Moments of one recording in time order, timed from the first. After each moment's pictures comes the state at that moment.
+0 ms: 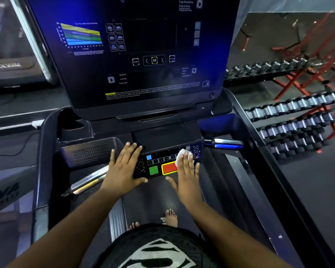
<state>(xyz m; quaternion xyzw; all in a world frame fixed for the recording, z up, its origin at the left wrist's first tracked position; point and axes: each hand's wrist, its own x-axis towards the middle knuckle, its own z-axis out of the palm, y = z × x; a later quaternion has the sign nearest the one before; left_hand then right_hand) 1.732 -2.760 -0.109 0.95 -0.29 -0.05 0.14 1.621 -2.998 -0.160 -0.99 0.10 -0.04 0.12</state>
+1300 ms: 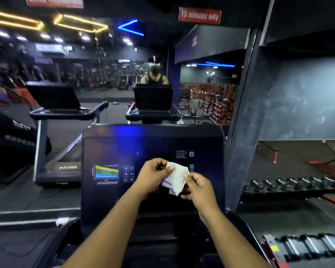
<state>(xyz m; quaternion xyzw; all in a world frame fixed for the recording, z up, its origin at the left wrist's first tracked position) 1.919 -2.937 0.180 0.71 -0.16 0.00 0.68 1.852 -3.099 0.156 -0.68 0.05 -0.12 0.72</state>
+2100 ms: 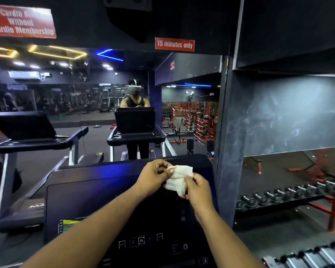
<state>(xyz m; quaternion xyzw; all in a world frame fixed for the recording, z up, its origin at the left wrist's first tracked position) 2.029 -2.993 0.248 0.76 -0.29 0.03 0.58 1.956 -3.145 0.211 -0.67 0.10 -0.24 0.70</state>
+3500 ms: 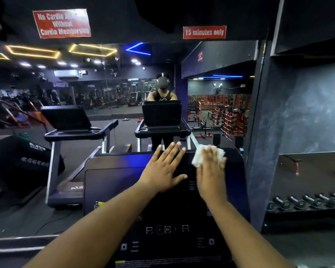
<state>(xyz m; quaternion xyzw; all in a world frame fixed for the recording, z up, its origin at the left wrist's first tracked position) 2.050 -2.928 0.226 0.88 -0.31 0.34 -0.09 2.013 -3.127 0.187 -0.88 -0.04 -0.44 0.19</state>
